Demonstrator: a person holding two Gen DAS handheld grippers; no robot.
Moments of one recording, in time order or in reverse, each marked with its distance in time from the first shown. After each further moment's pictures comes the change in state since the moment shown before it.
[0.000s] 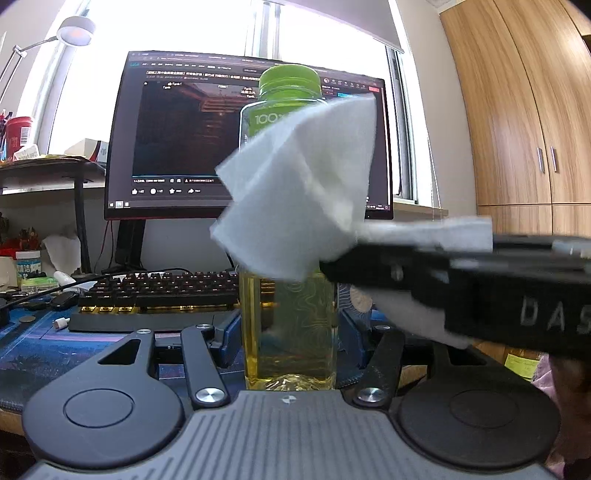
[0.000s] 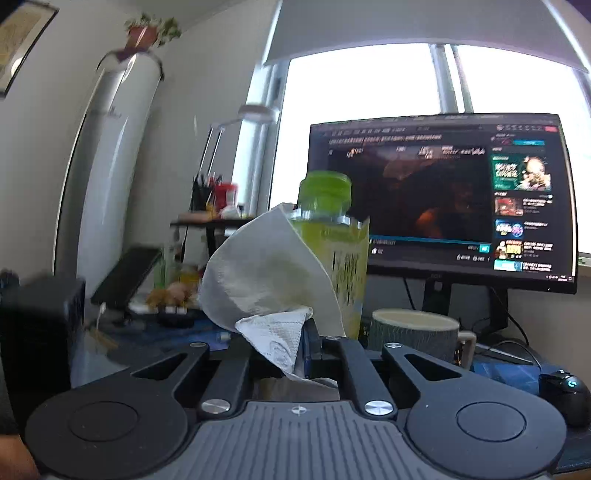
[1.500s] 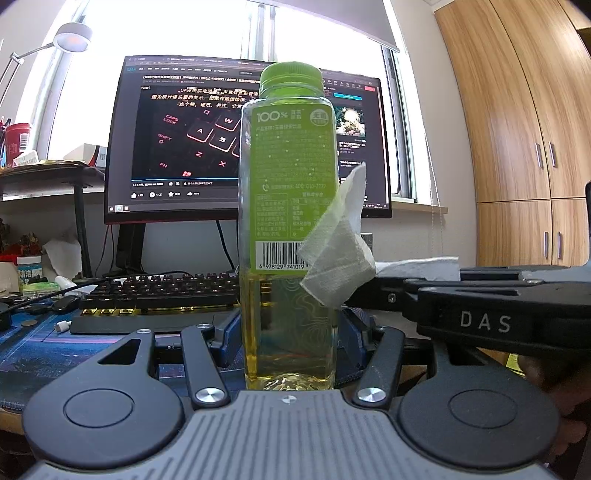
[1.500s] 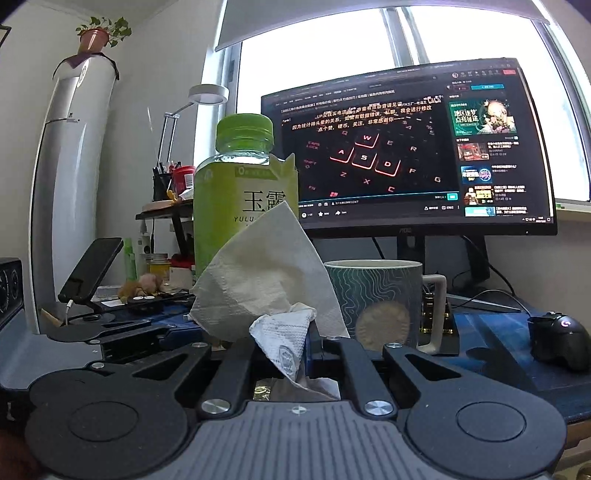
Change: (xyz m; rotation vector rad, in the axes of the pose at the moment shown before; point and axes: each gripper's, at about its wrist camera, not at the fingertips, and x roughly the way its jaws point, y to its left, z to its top) left arm -0.001 -0.002 -0.002 0.019 -0.006 0.005; right arm 0.013 -0.031 -0.027 0.122 0.045 -0.075
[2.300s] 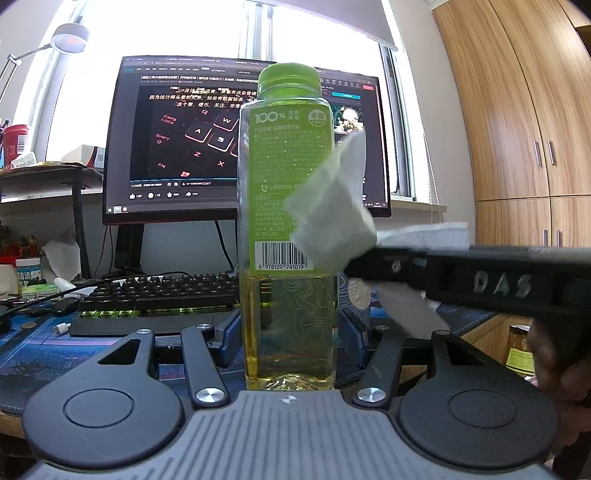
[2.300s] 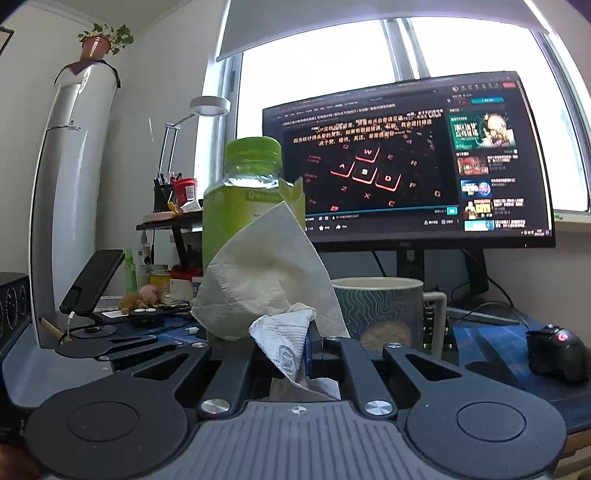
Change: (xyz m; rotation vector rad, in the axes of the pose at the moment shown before) left arm 0.001 0.000 0.001 0.006 0.003 -0.004; right arm -0.006 0.004 0.008 -0.004 -0.044 -0.002
